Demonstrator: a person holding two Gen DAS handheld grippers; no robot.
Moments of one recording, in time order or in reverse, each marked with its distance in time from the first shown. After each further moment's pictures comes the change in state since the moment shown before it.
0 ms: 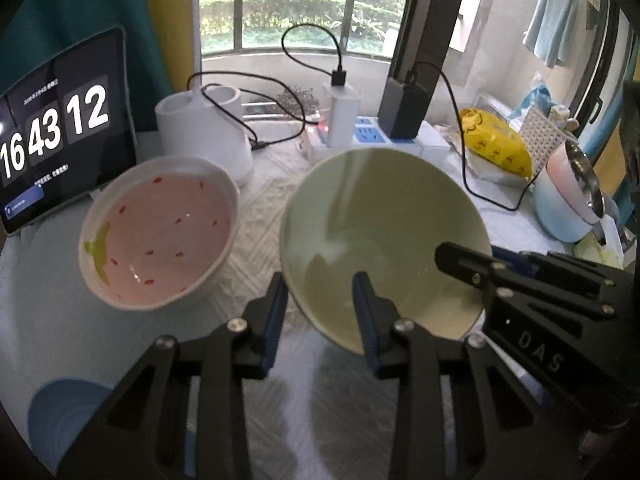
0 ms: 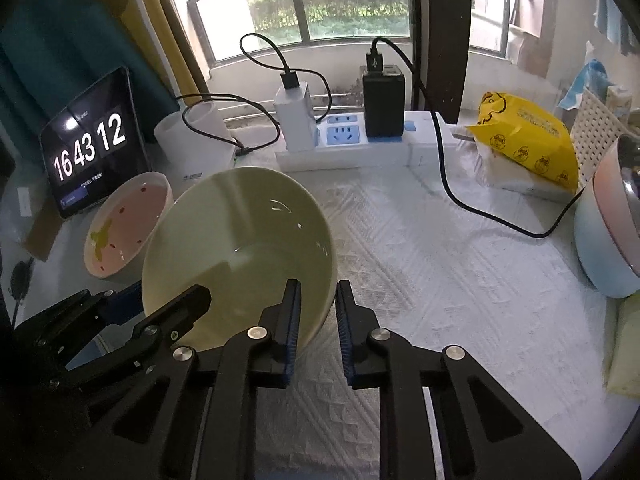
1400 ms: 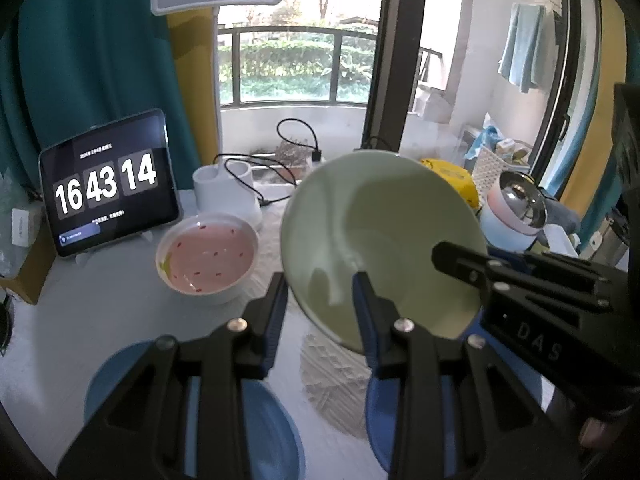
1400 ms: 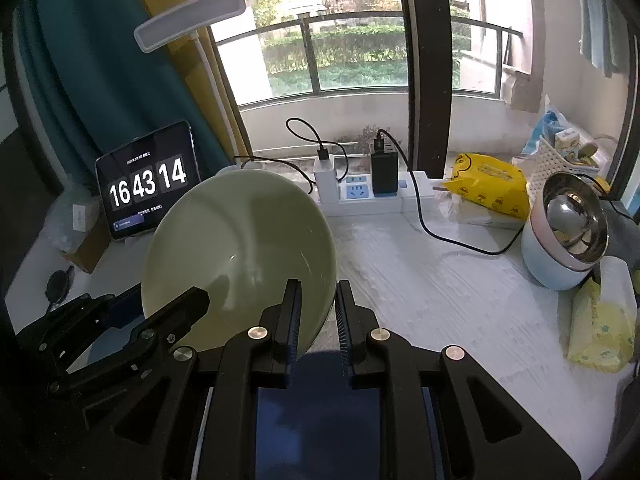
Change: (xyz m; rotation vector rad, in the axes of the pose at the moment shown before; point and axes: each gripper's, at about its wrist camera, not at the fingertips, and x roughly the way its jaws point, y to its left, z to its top) left arm -0.118 -0.019 -0.018 0.049 -0.176 -0.002; right arm -0.115 0.025 -0.023 -0.011 -0.173 0.019
